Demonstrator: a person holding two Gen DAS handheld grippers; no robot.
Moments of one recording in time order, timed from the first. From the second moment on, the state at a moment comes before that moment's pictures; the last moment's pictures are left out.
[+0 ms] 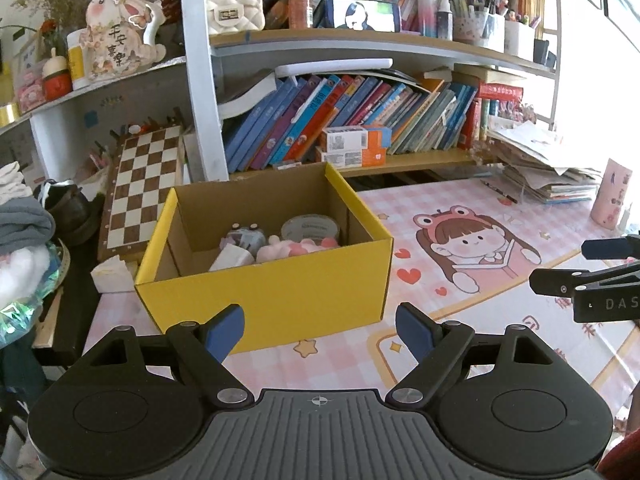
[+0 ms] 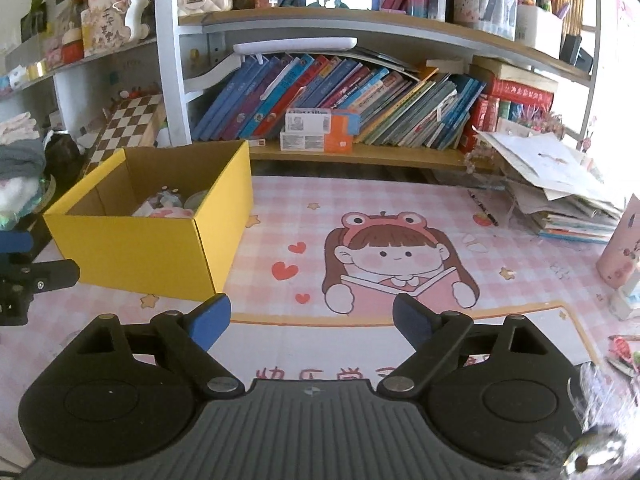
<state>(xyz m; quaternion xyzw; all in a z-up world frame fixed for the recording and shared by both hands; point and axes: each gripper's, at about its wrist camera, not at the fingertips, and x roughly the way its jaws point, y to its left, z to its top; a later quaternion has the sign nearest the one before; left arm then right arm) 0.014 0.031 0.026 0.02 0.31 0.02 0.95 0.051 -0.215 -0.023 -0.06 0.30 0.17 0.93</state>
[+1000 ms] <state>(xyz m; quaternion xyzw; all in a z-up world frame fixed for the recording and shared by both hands) 0.011 0.005 0.005 0.01 0.36 0.00 0.93 0.045 -0.222 -0.037 -0.08 0.34 0.16 0.92</state>
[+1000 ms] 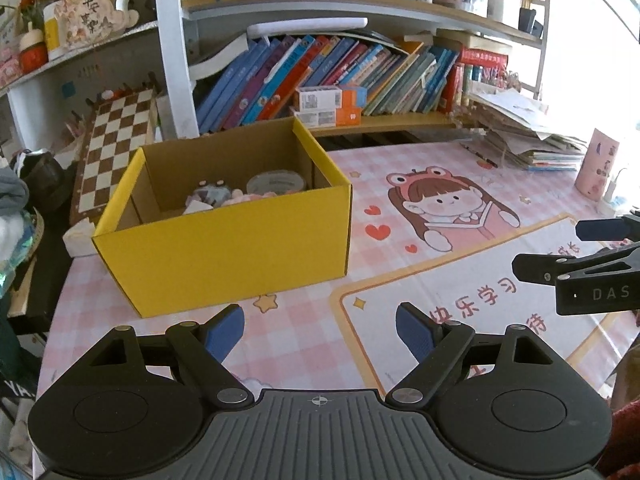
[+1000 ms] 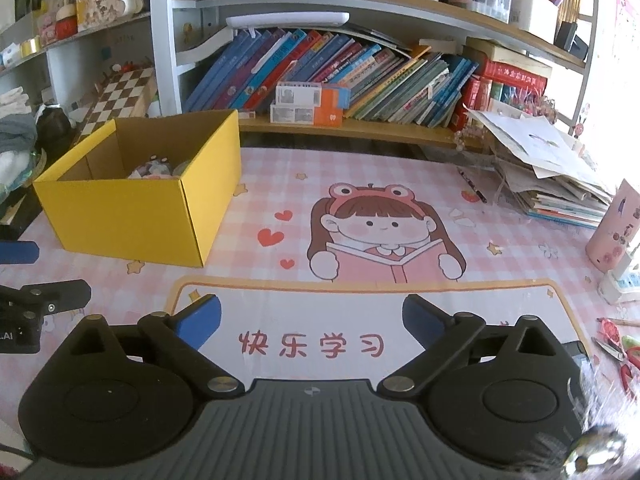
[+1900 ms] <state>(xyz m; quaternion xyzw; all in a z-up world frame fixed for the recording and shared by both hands) 0.018 0.007 0.003 0.01 0.37 -0.01 0.93 0.050 -0.220 -0.042 -0.08 0.35 0.16 0.92</state>
